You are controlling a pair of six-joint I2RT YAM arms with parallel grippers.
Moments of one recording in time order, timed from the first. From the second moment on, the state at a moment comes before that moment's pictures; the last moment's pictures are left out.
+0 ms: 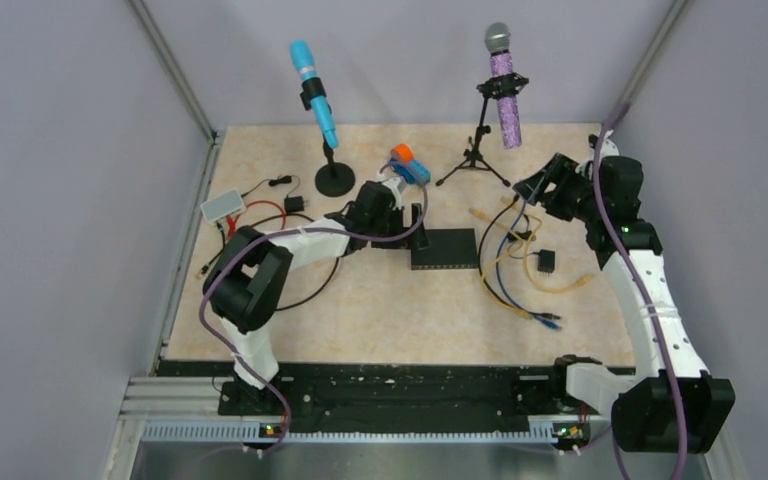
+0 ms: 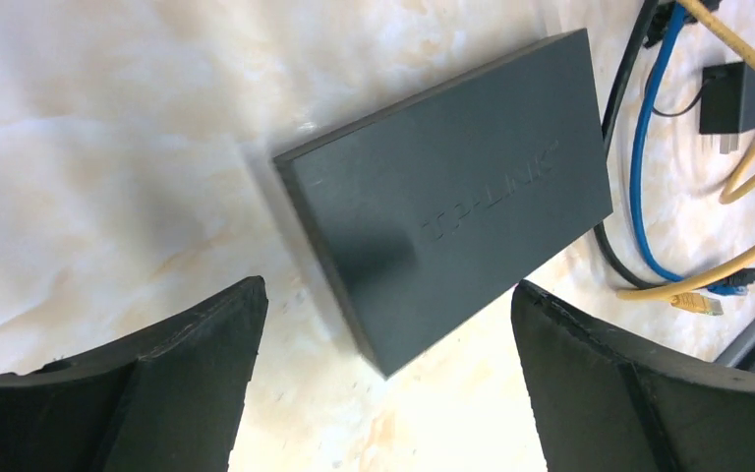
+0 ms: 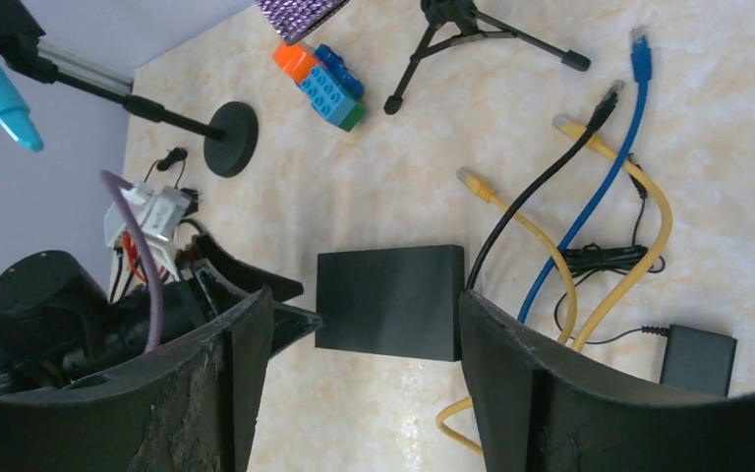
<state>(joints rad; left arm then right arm) -0.60 1.88 1.14 0.02 0.28 -0.54 -0.02 1.08 1.01 -0.37 -0.35 0.50</state>
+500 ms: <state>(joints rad) -0.34 1.16 0.98 -0.16 -0.42 -0.45 0.23 0.96 0.99 -0.36 -0.27 0.46</state>
